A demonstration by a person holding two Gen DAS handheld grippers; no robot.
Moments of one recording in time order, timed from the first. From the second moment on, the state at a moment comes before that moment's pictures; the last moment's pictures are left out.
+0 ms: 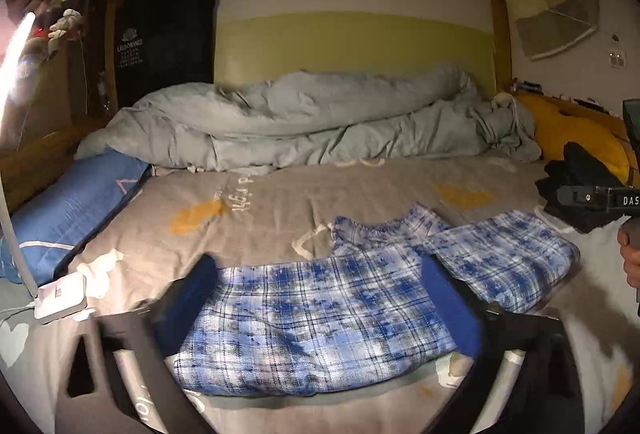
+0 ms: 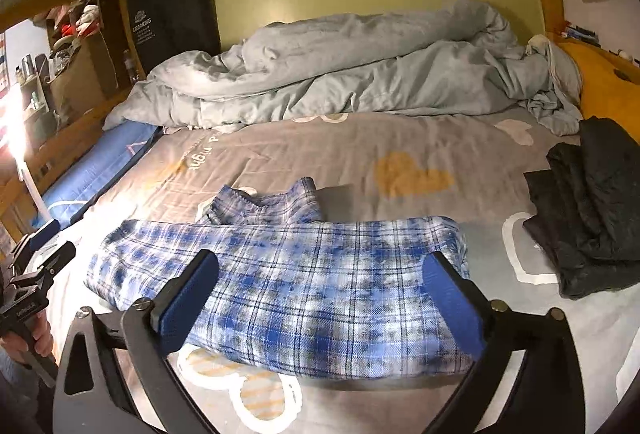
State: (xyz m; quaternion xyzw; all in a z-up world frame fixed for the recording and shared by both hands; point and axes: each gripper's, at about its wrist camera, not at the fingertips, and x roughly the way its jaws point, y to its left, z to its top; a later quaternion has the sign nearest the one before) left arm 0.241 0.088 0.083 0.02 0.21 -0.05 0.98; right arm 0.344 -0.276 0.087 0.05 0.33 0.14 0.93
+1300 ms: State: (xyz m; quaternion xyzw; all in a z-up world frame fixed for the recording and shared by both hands) left arm 0.295 0.040 -0.046 -0.07 0.41 -0.15 0.90; right arm 0.413 -0.188 -0.027 0.05 0.52 0.16 0.84
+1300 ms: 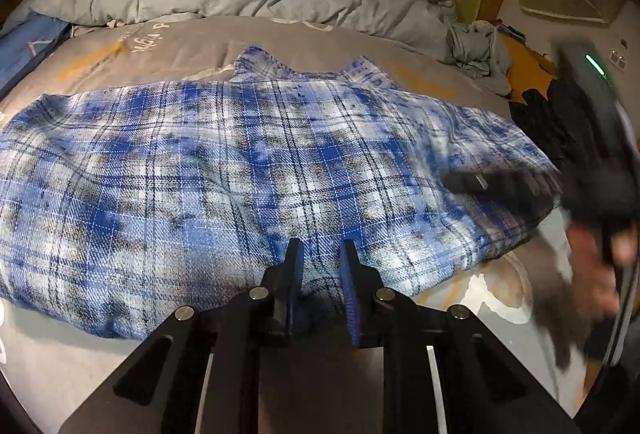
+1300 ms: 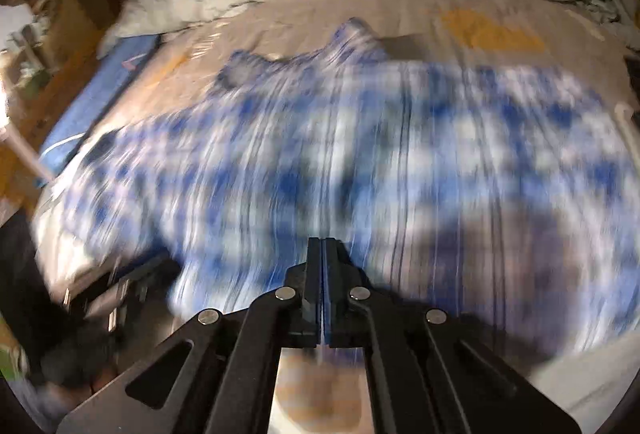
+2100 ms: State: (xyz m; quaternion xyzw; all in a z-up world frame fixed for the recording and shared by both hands) left arm 0.292 0.035 -0.043 -0.05 0.41 -0.14 0.90; right arm 0.363 -0.200 -0.020 0.05 0.58 0.18 0.80
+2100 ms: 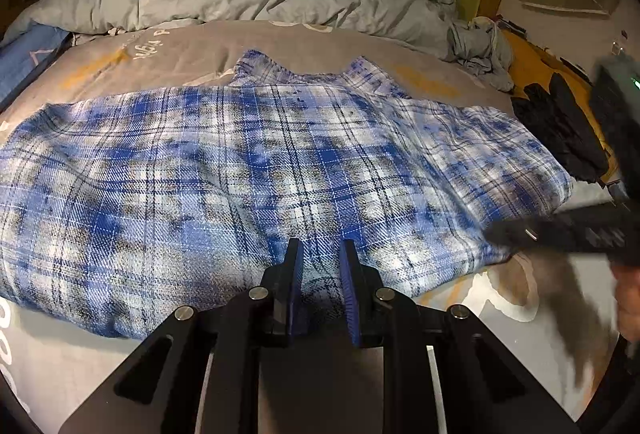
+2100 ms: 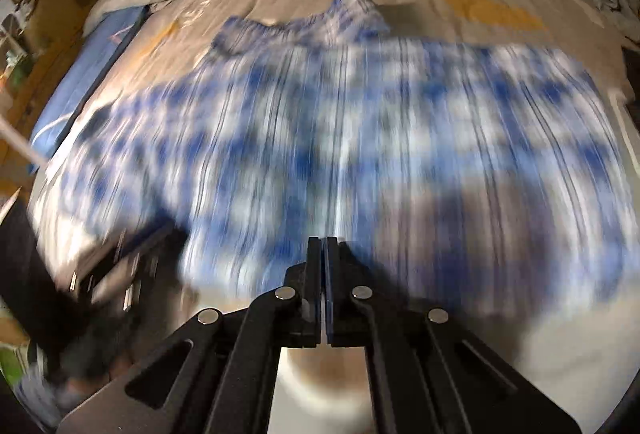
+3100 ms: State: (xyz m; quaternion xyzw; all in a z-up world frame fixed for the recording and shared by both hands) left arm 0.289 0.034 -0.042 -0.04 0.41 -0.13 0.90; right arm 0.352 -0.372 -0.017 0.27 0.46 0.01 0.85
